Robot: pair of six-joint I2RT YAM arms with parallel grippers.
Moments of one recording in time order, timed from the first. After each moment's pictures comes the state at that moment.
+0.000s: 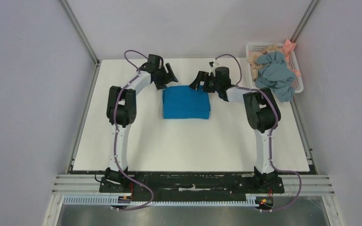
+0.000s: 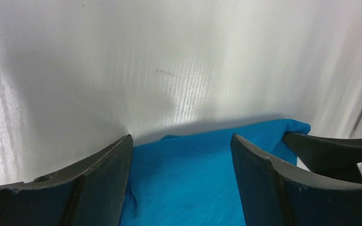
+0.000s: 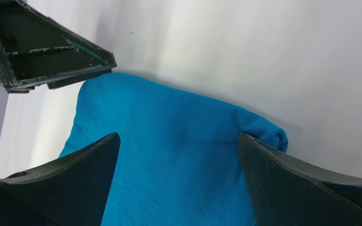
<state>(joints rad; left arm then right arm) -0.25 2.36 1.90 -0.40 0.25 -0.64 0.31 2.20 1.38 0.34 -0.38 0.48</state>
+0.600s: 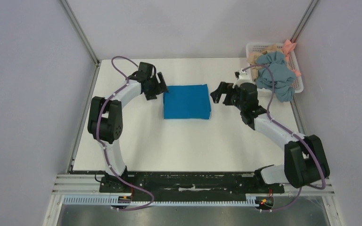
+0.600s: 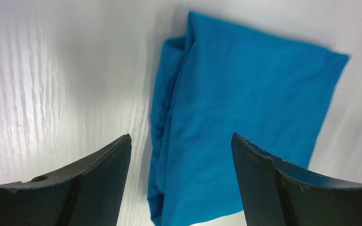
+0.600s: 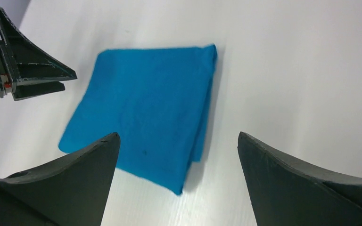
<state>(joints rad) -0.25 1.94 1.49 -0.44 0.12 -0.61 0.30 1.42 0.83 0.25 -0.12 0.38</state>
